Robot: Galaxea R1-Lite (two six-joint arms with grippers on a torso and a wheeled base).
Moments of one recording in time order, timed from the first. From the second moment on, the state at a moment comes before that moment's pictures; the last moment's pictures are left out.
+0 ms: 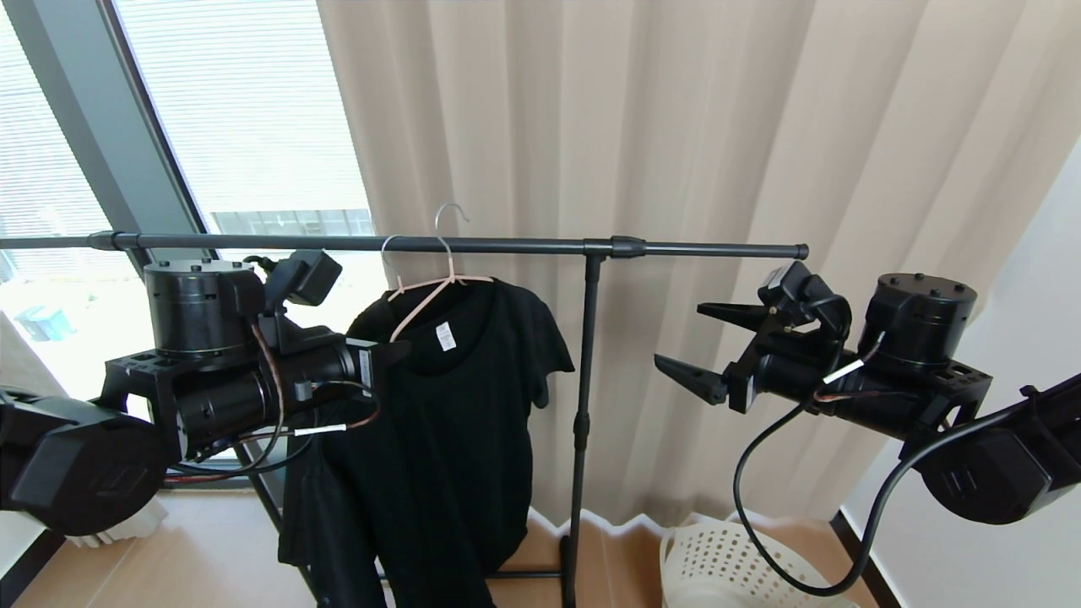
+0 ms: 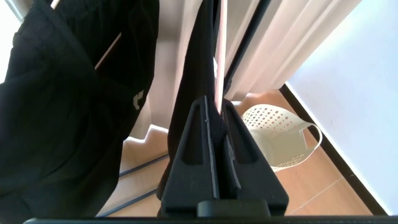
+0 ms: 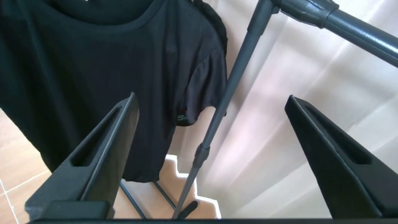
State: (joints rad) left arm -0.26 1.72 -0.74 -0.66 -0.24 -0.08; right arm 0.28 1.90 -0.72 -1.02 0.49 -0.23
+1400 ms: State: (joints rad) left arm -0.26 1.89 -0.86 -0.73 -0.23 -0.10; right arm 0.26 1.92 -0.74 -1.02 0.49 -0.23
